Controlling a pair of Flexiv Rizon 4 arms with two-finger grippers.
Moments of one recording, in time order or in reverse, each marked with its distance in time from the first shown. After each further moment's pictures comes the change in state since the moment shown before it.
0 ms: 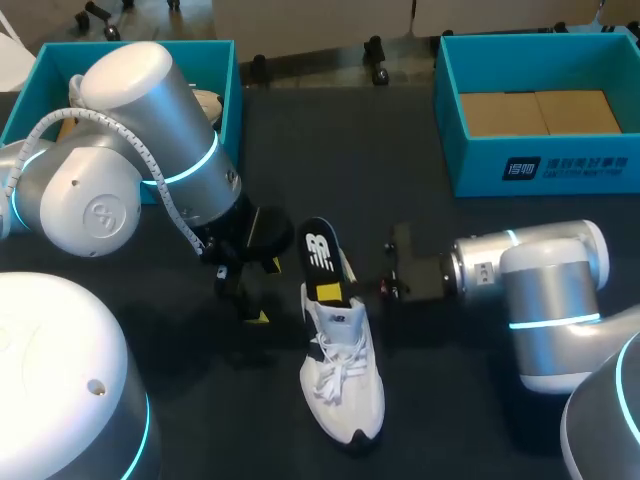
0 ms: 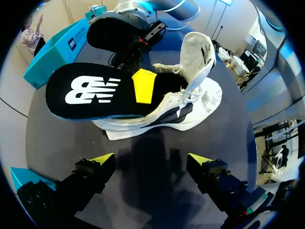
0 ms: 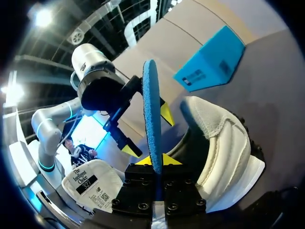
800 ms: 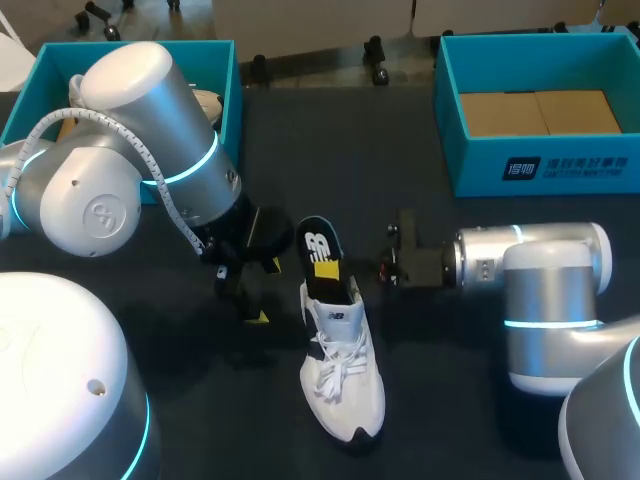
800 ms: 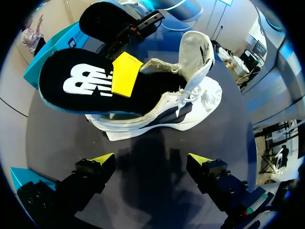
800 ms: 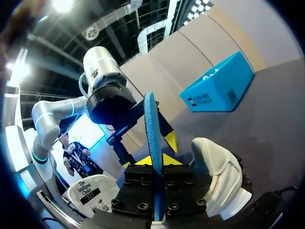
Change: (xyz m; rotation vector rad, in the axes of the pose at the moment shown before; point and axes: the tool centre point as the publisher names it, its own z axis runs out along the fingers) left arm 0.000 0.000 0.000 0.000 0.000 0.000; right arm 0.005 0.036 -0.002 -0.108 -0.015 -0.147
